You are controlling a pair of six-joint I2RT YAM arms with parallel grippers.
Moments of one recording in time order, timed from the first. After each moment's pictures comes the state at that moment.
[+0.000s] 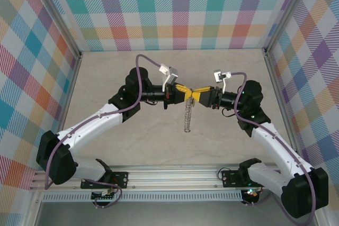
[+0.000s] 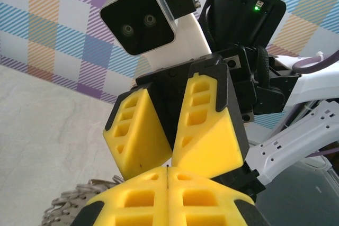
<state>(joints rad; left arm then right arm) -0.70 1.35 1.09 0.15 0.80 -0.25 0.35 0.99 0.71 0.33 -0.99 0.75</state>
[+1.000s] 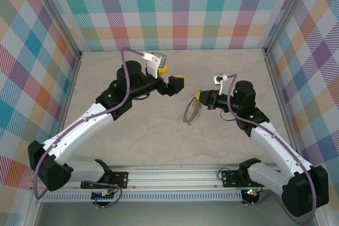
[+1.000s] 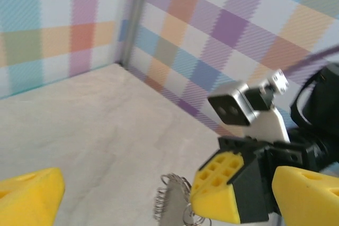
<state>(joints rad) -0.70 1.26 1.25 -0.16 0.21 -0.27 0.36 1.00 0.71 0.03 -0.69 0.60</state>
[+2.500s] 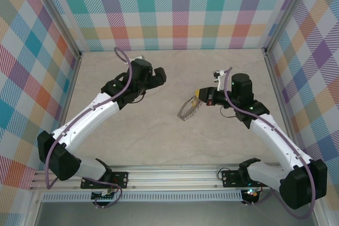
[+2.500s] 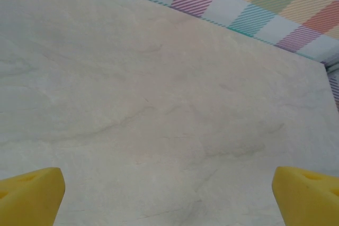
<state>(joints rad) -0.63 1.40 1.37 -0.62 -0.29 -0.74 0.36 1.08 0.86 -0.21 -0.65 0.53</state>
